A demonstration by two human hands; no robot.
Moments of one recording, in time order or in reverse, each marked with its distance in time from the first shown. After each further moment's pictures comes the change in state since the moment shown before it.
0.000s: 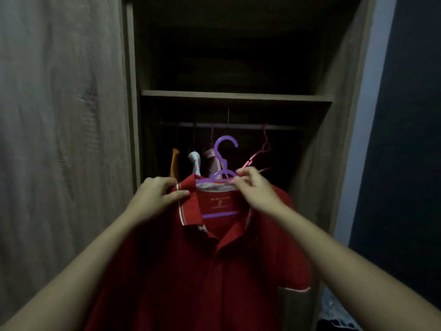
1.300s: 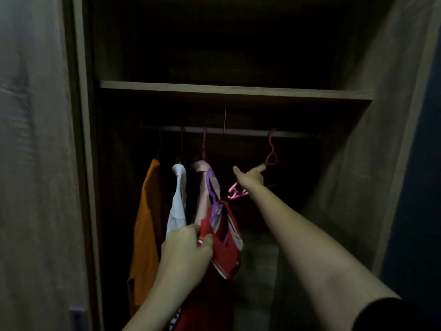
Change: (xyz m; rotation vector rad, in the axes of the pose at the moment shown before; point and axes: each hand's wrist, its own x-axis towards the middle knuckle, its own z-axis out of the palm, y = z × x) left_hand 0.054 0.059 0.136 -0.092 0.134 -0.314; right_hand 0.232 0.116 0.016 0.073 0.232 0.442
